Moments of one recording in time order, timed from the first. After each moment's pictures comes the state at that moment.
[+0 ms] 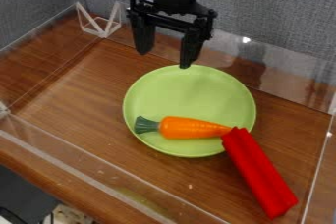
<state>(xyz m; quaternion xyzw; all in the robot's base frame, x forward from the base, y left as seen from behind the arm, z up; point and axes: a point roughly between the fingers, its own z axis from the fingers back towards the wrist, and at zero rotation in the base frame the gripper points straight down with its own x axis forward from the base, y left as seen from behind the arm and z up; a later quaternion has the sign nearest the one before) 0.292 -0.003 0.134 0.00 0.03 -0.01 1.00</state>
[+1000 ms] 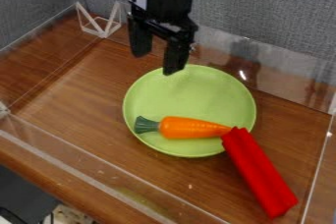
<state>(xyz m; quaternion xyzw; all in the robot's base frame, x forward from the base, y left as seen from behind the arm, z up) 0.298 0.013 0.123 0.00 0.03 -0.16 0.99</state>
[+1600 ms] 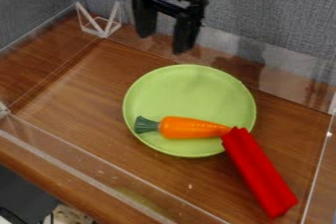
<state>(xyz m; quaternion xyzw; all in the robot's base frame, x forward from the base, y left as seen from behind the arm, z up) 0.304 -0.003 0.145 0.00 0.02 -0.13 0.99</state>
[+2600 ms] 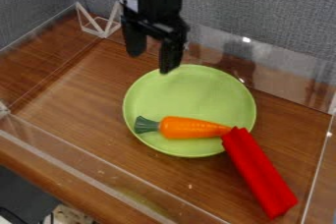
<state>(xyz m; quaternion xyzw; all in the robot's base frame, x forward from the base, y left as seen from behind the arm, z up) 0.308 0.024 0.102 0.00 0.01 -0.14 0.99</state>
